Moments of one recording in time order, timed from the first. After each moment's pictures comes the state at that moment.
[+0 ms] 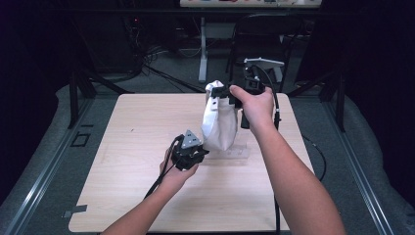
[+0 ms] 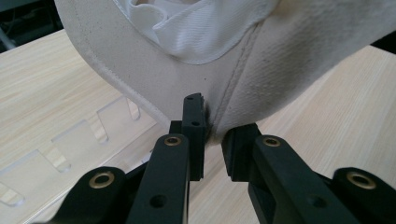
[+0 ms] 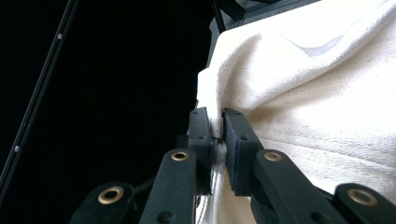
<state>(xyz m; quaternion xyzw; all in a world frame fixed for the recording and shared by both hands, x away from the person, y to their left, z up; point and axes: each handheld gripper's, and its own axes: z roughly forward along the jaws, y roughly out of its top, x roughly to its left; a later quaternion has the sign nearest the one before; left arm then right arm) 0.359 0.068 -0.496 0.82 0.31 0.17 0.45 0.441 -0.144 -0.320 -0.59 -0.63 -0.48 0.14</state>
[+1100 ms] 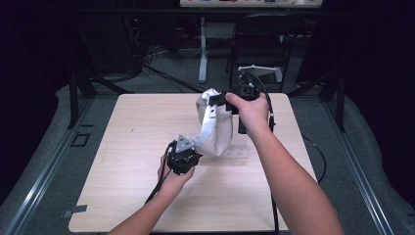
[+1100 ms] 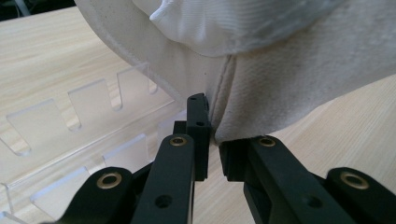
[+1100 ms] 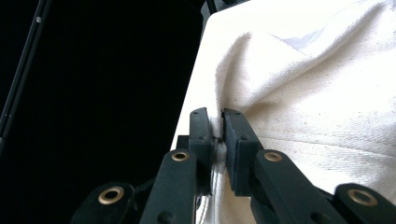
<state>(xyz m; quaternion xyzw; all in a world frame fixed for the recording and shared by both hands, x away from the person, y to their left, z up) 0.356 0.081 -0.517 0.79 0.38 0.16 0.45 0.445 -0.136 -0.341 -0.60 -0.64 -0.46 0.15</state>
